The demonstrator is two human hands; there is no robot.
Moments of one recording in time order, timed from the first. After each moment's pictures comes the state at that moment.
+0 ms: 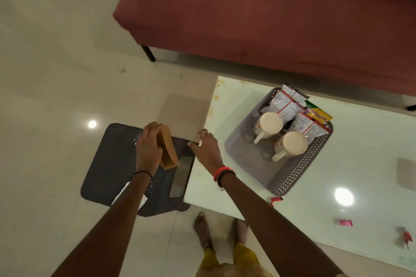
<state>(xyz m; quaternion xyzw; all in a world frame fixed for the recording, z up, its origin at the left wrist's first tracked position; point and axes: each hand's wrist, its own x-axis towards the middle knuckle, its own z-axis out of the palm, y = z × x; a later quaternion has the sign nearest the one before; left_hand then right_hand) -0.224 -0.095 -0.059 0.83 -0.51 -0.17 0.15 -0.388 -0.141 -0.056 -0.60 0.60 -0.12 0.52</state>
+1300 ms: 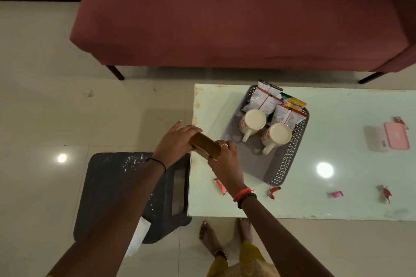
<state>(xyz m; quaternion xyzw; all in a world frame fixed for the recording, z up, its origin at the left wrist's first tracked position) -0.262 -0.176 -0.036 0.53 -0.82 -0.20 0.01 -0.432 -0.117 -0.043 -0.61 0.71 -0.13 0.33</state>
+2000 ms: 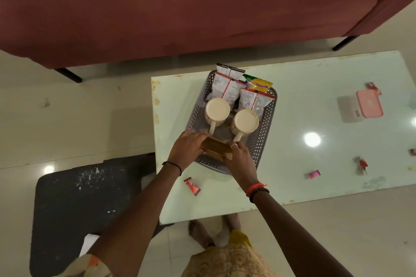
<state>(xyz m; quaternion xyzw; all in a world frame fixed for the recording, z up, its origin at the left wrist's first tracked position) -0.403 -0.183 -0.119 0.48 -0.84 -0.24 -0.02 -0.573 -0.114 -0.111 -0.57 0.75 -0.08 0.32</state>
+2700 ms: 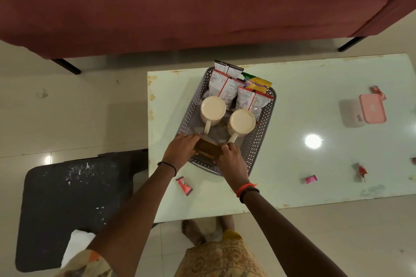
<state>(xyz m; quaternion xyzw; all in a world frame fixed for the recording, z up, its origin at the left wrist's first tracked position) -0.409 -0.180 -0.140 0.50 -0.83 -0.25 -0.05 -0.578 -0.114 -0.132 -0.62 0.72 -0.02 0.31</state>
